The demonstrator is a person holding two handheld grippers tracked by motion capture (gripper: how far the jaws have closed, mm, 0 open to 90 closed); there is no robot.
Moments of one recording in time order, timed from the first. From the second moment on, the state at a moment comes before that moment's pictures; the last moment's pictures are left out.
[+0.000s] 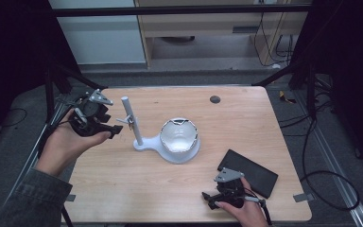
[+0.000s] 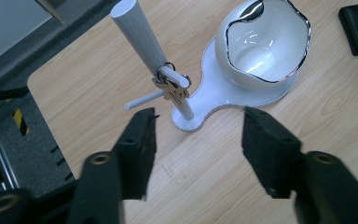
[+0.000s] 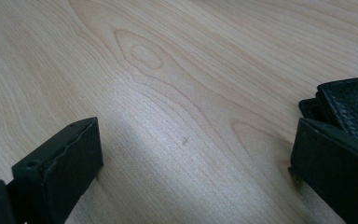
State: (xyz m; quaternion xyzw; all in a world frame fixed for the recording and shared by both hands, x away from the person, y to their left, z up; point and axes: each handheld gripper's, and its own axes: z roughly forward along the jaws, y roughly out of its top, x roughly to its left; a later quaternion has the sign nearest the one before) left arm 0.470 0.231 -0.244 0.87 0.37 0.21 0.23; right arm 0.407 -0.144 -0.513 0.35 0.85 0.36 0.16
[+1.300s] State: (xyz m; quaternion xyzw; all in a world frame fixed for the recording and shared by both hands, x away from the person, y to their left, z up) left arm 0.427 0.120 -0.306 0.91 0.26 0.13 0.30; right arm 0.382 -0.184 -0.472 0.35 0.82 0.39 0.24
